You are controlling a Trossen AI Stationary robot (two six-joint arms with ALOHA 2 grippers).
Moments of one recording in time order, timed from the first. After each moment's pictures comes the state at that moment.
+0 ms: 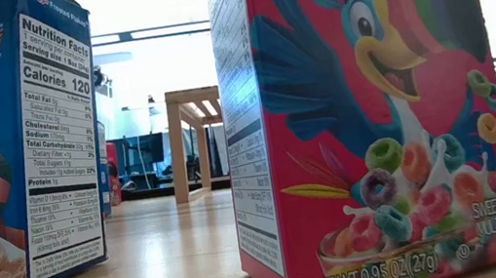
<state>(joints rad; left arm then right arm) -0.97 1.42 1.12 -1.07 0.23 -2.30 0.24 1.20 0.45 0.75 0.13 -0.22</state>
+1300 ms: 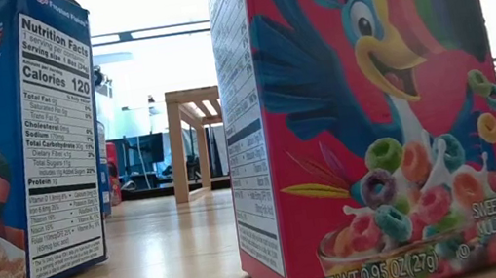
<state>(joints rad) -0.54 1.18 1.06 -1.15 -0.33 -1.41 0.24 1.20 0.45 0.73 0.13 -0.21</state>
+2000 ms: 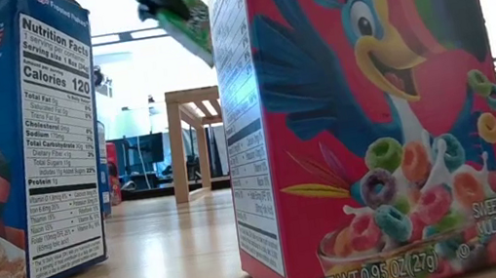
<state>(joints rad) 0.41 1.47 1.62 -0.94 0.01 0.10 0.24 1.20 0.45 0.76 0.13 -0.21</state>
